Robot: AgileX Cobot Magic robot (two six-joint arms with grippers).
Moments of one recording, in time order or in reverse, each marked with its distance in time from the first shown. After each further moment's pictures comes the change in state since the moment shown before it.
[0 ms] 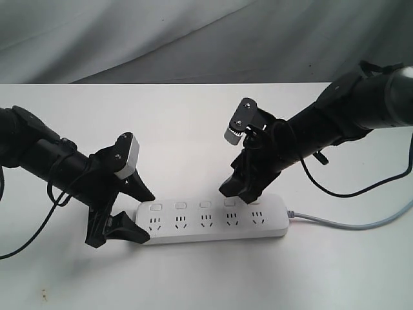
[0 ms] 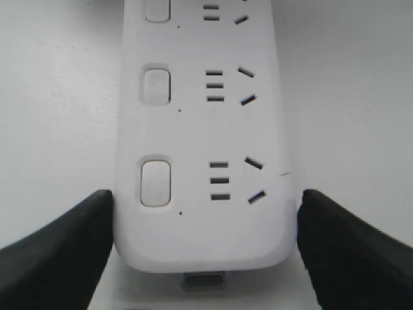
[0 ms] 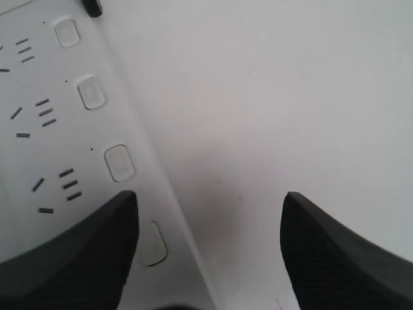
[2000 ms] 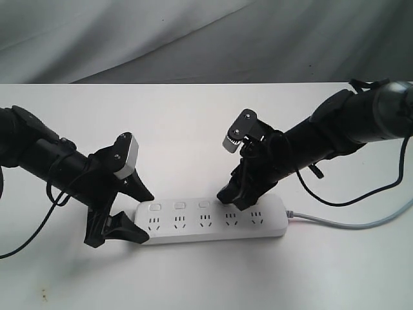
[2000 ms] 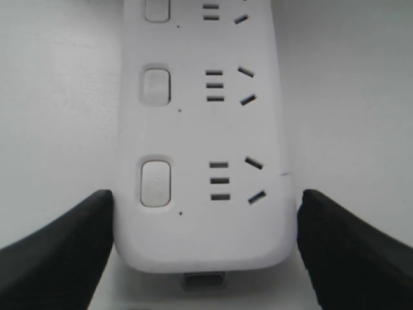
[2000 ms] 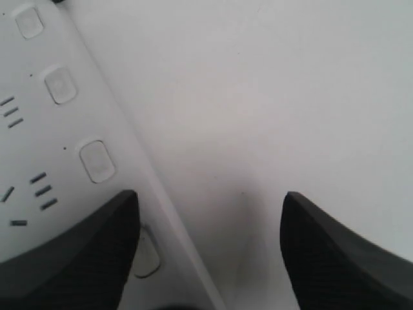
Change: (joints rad) left arm 0.000 0.000 0.000 0.002 0.000 0.000; right arm 0.016 0.045 0.036 0.089 -0.066 -0.015
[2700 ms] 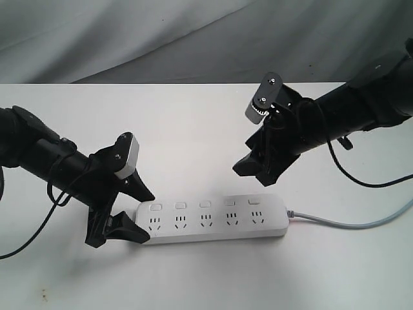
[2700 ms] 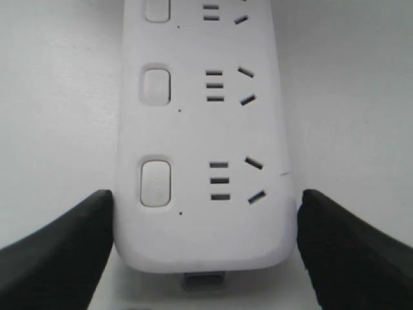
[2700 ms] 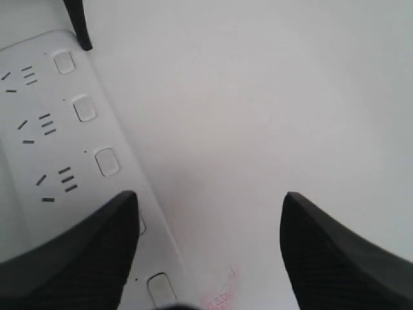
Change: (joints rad) left arm 0.000 0.000 0.000 -0.002 0.000 0.000; right arm -0.079 -0.176 0.023 -0.053 0.069 -0.042
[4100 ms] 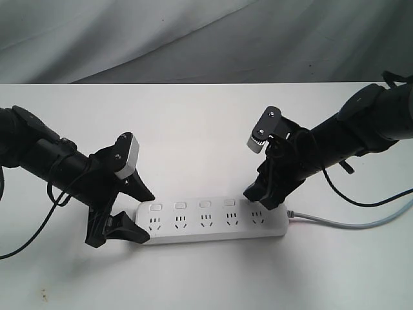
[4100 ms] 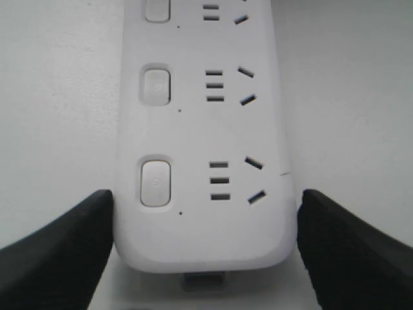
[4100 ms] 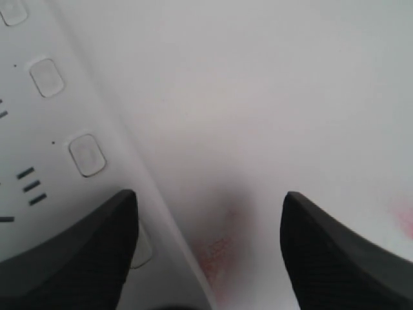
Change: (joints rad) left arm 0.000 0.000 0.000 0.000 0.000 0.000; right arm 0.000 0.101 0.048 -0.082 -0.116 0.071
